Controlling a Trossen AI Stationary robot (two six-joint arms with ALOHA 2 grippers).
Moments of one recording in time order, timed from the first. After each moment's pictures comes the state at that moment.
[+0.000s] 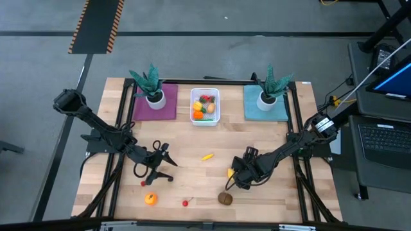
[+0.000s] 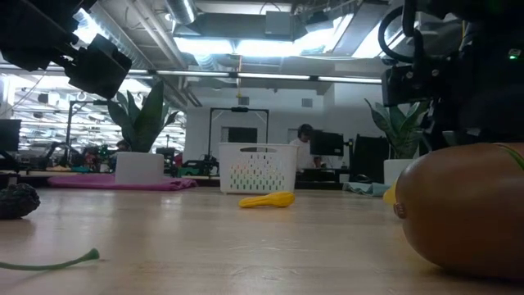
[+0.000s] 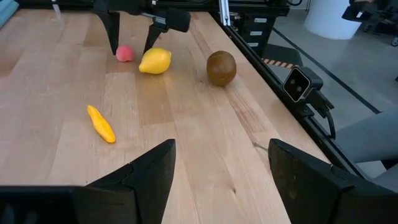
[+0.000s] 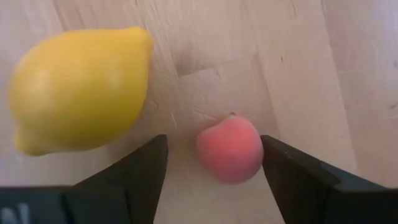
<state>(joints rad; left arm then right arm) -0.56 1.14 0.32 0.44 -0.22 -0.23 0.52 1.80 1.01 -0.67 0.32 0.81</state>
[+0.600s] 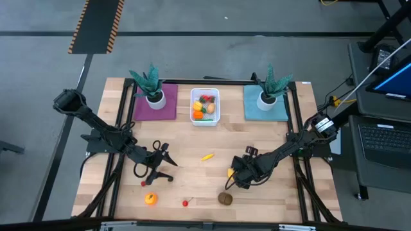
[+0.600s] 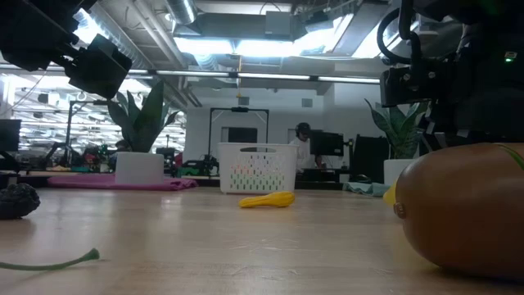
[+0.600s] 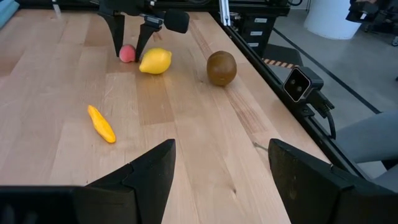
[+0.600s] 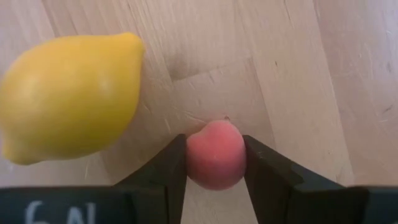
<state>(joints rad) -0.56 1.14 0.32 0.44 -0.22 -0.23 0.52 1.80 1.01 -0.66 0.33 0.81</state>
